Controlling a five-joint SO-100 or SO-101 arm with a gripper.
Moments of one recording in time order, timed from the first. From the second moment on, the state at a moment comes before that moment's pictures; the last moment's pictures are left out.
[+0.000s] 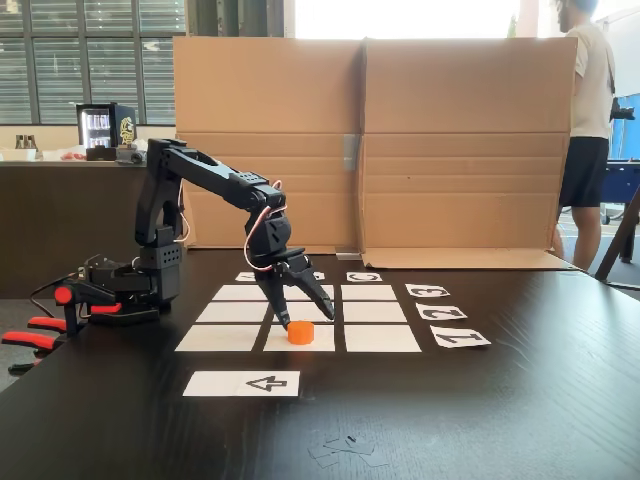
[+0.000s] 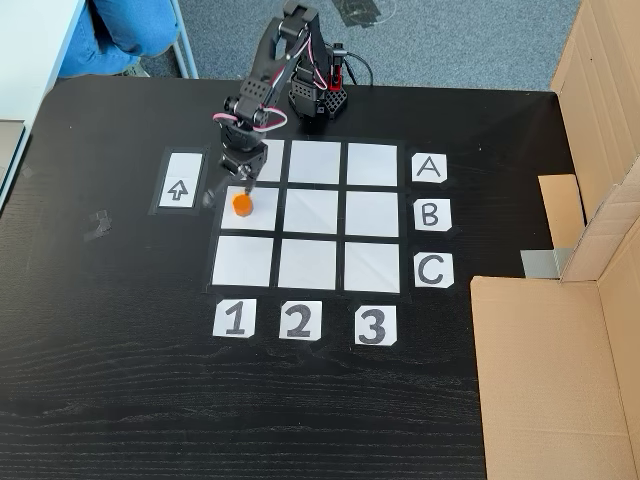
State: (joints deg) arm 24.8 83.8 105.1 51.6 97.9
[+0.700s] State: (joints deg) arm 52.9 127.9 122.1 25.0 94.3
